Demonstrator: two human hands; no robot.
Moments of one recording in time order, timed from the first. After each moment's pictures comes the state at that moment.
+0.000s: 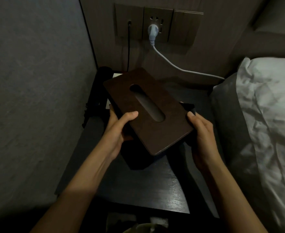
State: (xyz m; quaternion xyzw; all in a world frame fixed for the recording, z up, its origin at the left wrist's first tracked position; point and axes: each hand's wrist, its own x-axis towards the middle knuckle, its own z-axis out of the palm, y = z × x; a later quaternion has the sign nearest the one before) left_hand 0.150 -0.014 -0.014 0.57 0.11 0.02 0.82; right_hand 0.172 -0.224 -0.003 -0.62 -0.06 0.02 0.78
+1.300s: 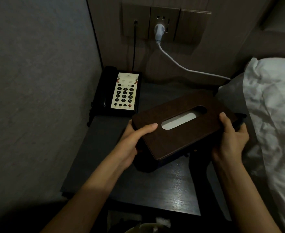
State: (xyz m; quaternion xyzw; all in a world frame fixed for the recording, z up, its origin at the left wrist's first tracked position) left_hand 0.134 -0.037 -0.013 0.52 0.19 -0.09 0.83; right_hand 0.194 -0.253 -0.014 -0.55 0.21 -0.18 0.79
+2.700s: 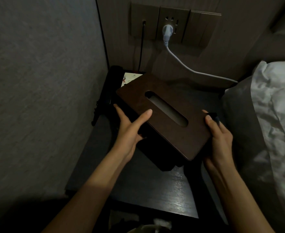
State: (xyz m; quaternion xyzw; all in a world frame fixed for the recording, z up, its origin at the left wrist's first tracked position) left_hand 0.148 -0.023 -0.015 0.52 0.15 0.06 0.84; right_hand 0.182 -0.226 -0.019 -0.53 0.10 -0.01 0.84
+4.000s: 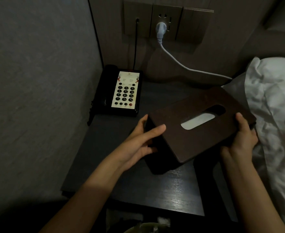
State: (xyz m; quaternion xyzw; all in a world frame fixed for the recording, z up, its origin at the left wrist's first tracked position) left_hand 0.134 -0.038 -0.016 0.49 0.09 -0.18 0.85; right_hand 0.197 -0.262 -0.002 -0.46 0.26 -0.18 0.83
